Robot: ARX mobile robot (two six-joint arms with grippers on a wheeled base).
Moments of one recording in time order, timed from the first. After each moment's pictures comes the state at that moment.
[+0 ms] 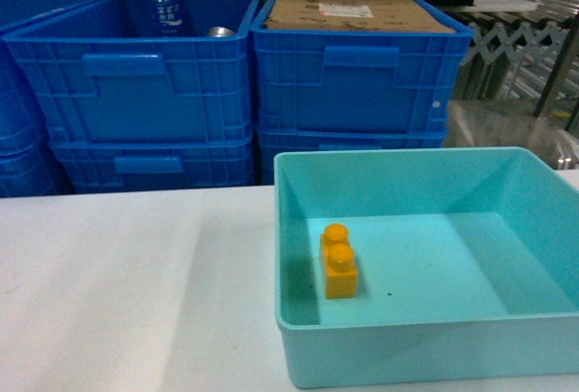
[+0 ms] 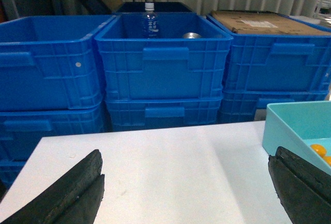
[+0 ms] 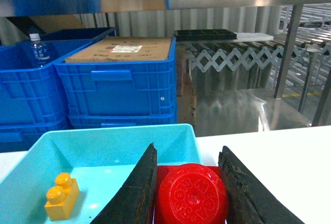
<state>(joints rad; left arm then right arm) 0.00 0.01 0.01 0.00 0.00 0.00 -0.01 0.40 0.01 0.47 -0.04 0.08</state>
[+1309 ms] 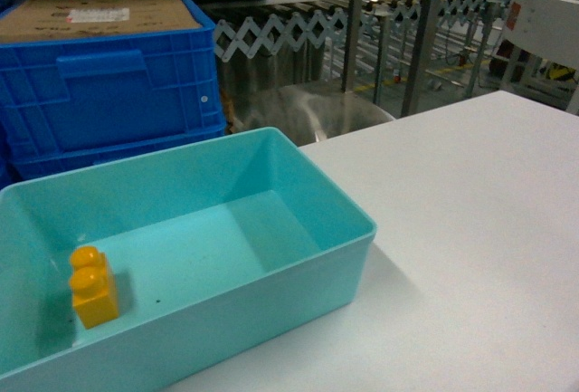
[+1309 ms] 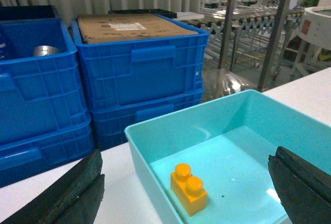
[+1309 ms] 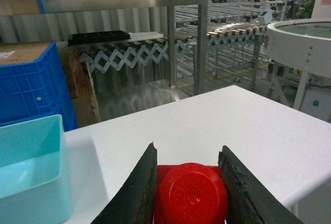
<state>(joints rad) 0.00 0.01 0.01 0.00 0.00 0.00 -0.01 0.40 0.01 0.46 -0.04 0.08</state>
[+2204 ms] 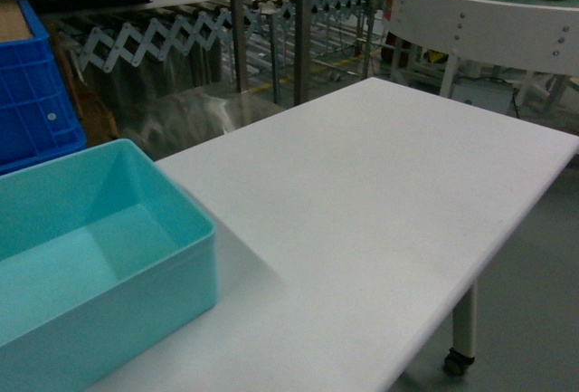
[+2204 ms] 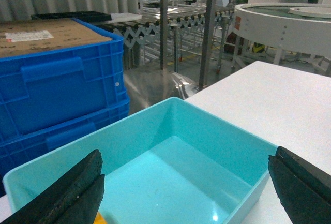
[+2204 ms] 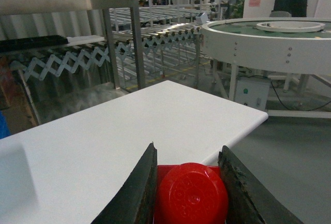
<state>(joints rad) 0.00 0.01 0.01 0.00 0.00 0.00 -0.01 0.40 0.01 0.46 -0.04 0.08</state>
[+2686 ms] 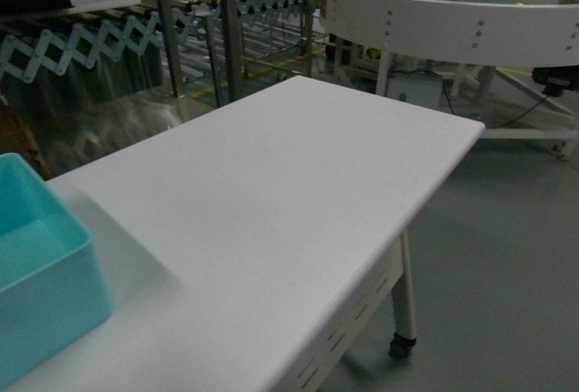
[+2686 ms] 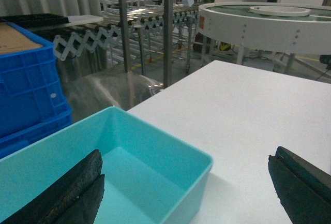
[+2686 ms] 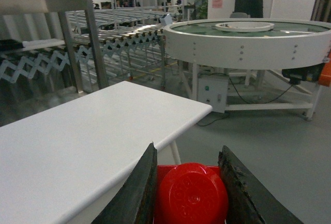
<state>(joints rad) 0.00 0.01 0.01 0.00 0.00 0.00 -0.01 0.40 0.01 0.46 -0.04 0.08</state>
